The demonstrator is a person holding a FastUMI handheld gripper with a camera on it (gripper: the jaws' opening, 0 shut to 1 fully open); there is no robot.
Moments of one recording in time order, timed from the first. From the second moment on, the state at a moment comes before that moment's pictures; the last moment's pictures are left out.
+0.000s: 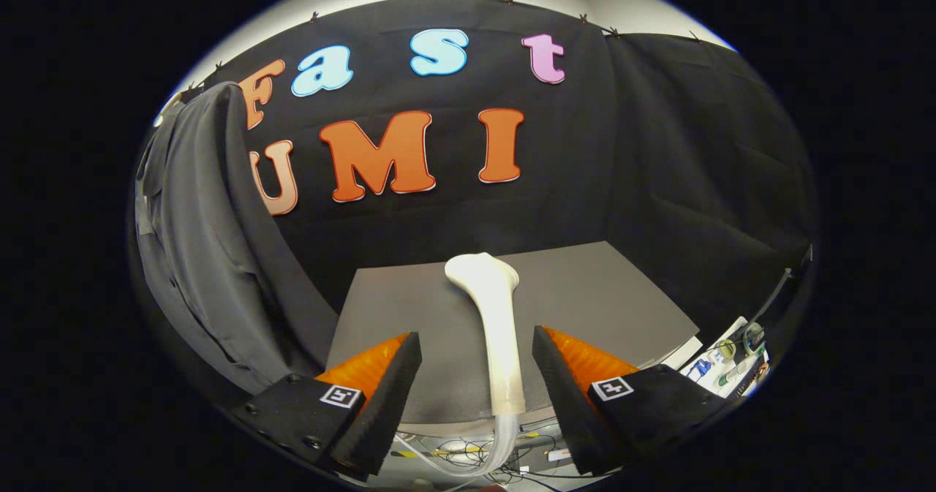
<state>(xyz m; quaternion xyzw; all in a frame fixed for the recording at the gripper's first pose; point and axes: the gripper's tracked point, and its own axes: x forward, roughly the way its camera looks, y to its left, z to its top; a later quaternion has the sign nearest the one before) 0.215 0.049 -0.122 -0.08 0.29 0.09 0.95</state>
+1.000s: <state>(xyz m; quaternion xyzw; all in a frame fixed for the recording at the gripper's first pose) 0.309 0.041 -0.226 -0.07 0.45 0.10 0.88</state>
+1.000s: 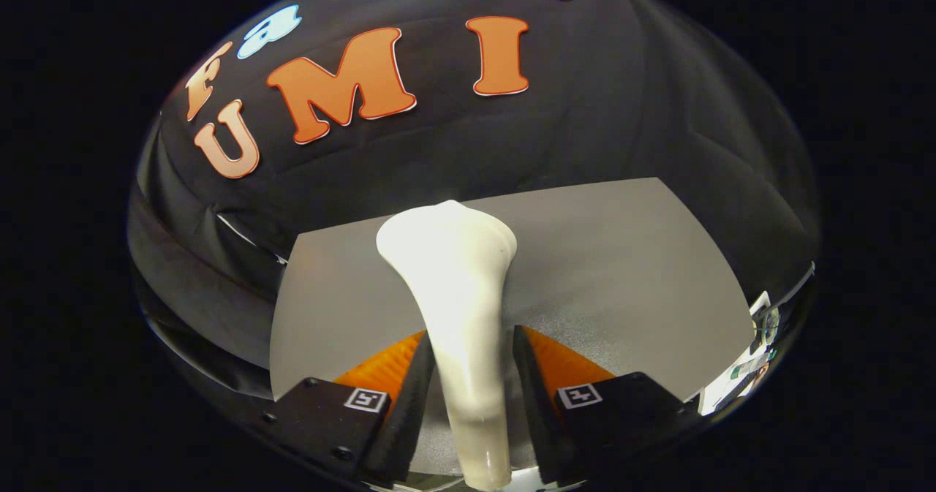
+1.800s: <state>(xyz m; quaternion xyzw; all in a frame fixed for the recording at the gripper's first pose) 0.308 0.032 -0.209 -0.06 0.42 0.08 0.90</state>
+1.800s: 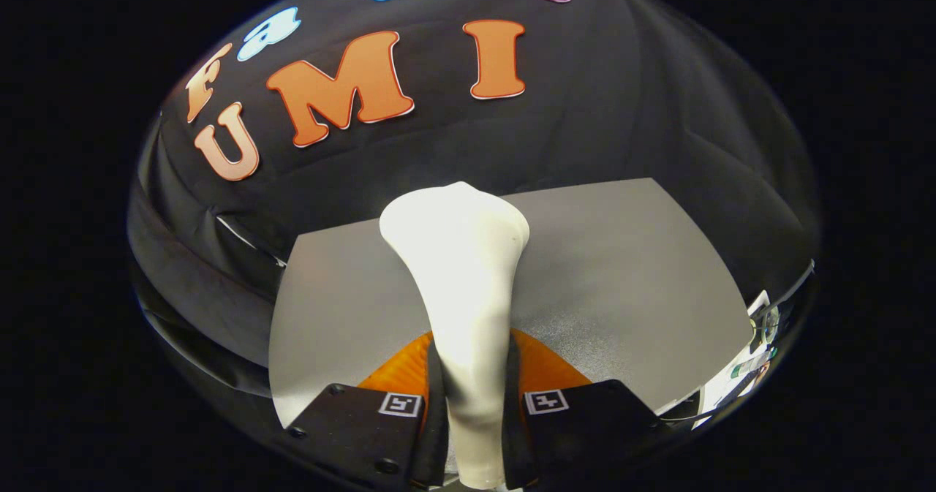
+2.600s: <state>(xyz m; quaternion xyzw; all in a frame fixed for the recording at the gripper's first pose) 0.203 0.063 -0.073 -0.02 0.23 0.07 0.97</state>
